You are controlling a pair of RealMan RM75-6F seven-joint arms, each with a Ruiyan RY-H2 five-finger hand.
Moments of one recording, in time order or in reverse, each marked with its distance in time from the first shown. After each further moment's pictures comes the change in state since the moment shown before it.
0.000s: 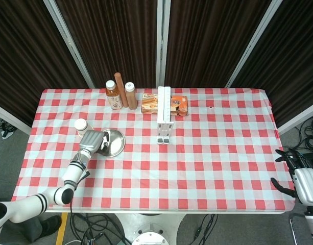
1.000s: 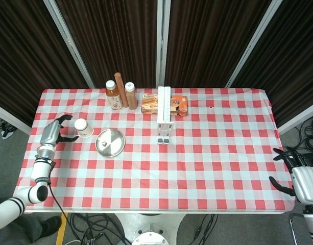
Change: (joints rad) left arm 0.144 0.072 -0.100 0.208 0.058 -0.022 -0.685; right arm 0.009 0.013 0.006 -0.029 -0.004 -0.008 -0.034
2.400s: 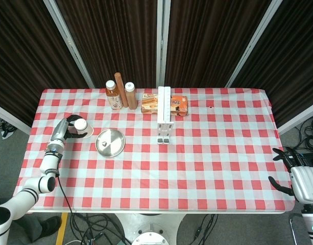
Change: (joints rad) left arm -0.091 -0.154 -0.025 0.298 0.117 -0.171 -0.341; right arm 0.002 -0.001 0.005 -0.025 0.021 -0.018 -0.033
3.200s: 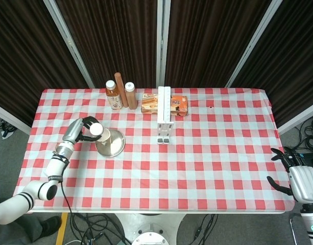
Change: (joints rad) left arm 0.024 0.139 0.059 -0.365 0.158 0.187 0.068; right arm 0.005 -0.004 -0.002 0.009 -0.012 -0.004 0.012
